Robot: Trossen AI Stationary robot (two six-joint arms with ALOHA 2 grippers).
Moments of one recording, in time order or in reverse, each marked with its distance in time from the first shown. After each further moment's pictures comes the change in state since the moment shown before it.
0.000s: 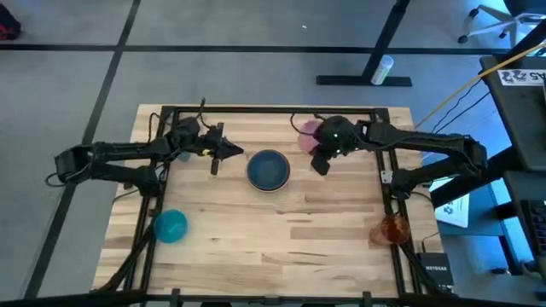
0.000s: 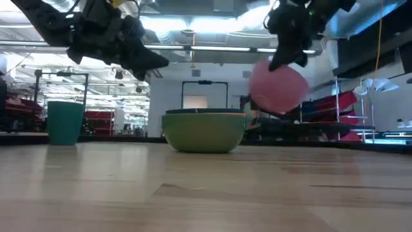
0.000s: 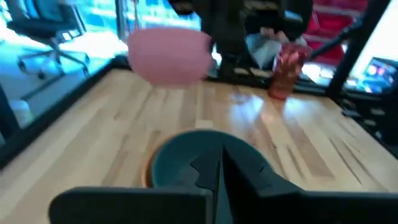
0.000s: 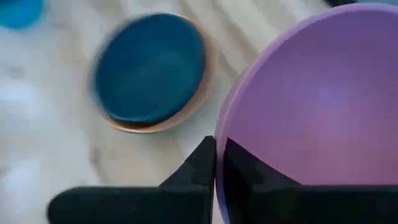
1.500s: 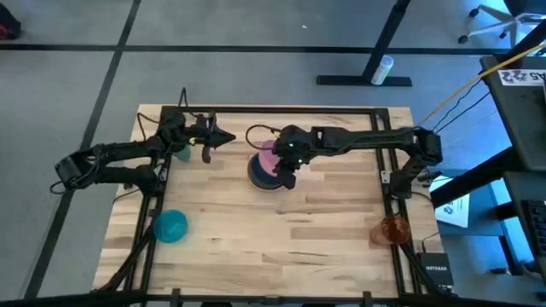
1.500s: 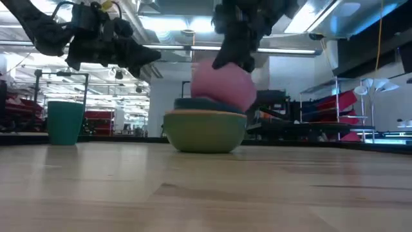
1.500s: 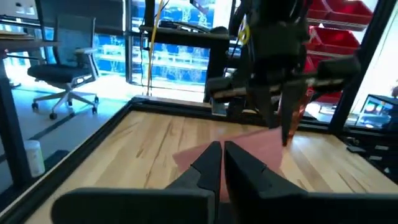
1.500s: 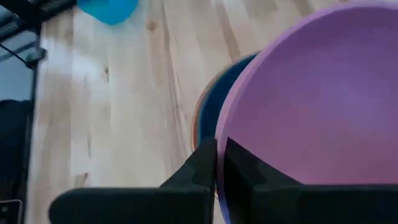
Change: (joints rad) left arm 0.211 -0.001 -0.051 0.212 0.211 -0.070; right arm 0.081 0.434 0.315 0.073 -0.188 -0.024
